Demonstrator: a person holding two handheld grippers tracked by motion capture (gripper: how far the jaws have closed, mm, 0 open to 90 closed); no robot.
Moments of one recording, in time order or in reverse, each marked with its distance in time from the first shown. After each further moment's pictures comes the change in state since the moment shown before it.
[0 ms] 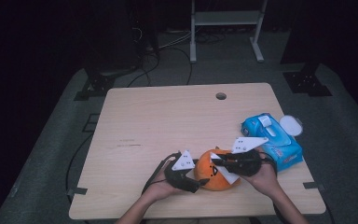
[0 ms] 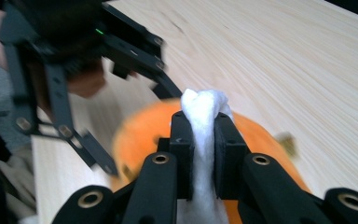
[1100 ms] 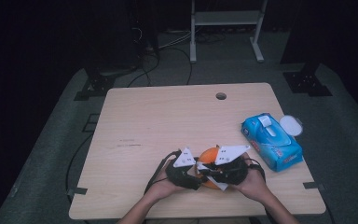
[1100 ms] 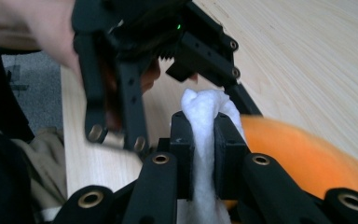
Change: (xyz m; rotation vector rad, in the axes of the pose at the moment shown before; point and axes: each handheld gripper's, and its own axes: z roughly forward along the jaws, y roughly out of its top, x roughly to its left) left arm -0.002 0.004 0.004 -0.004 0.037 -0.024; right arm 0.036 0.015 0.027 0.046 0.078 -0.114
